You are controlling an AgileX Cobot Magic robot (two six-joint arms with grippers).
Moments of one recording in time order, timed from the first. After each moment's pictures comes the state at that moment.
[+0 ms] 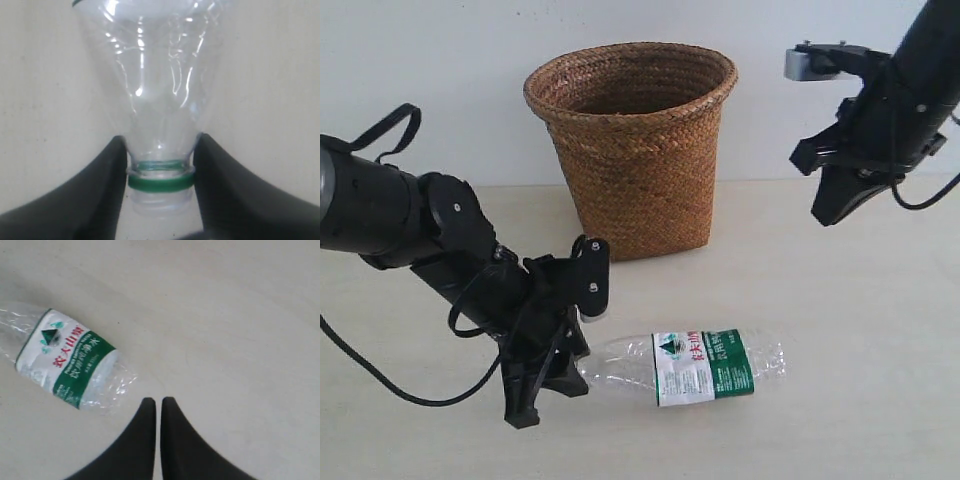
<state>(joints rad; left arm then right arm) -0.51 1.90 -1.08 -0.55 0.57 1.50 0.16 1.77 -1.54 0.31 1.21 -0.44</state>
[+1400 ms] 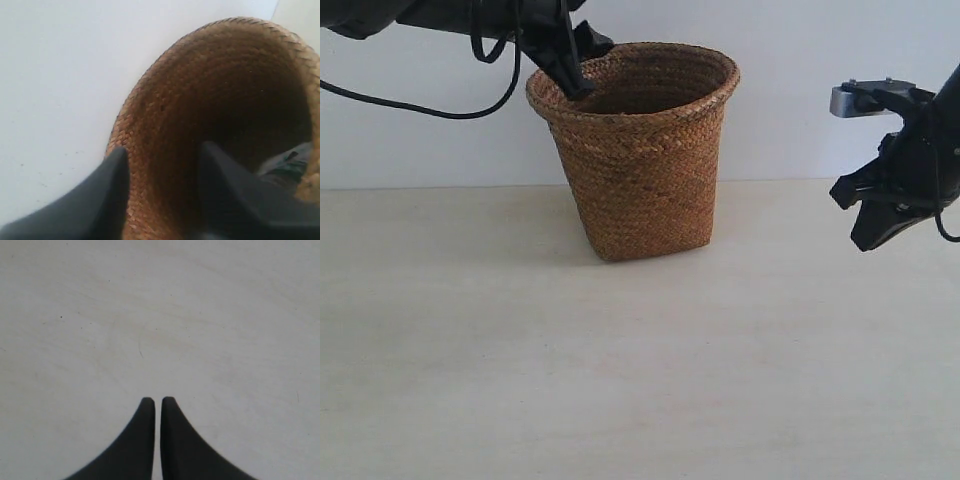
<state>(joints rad) -0.43 1.86 -1.65 -0.55 0.29 1.38 0.07 1.77 -1.40 0.30 1.07 -0.50</state>
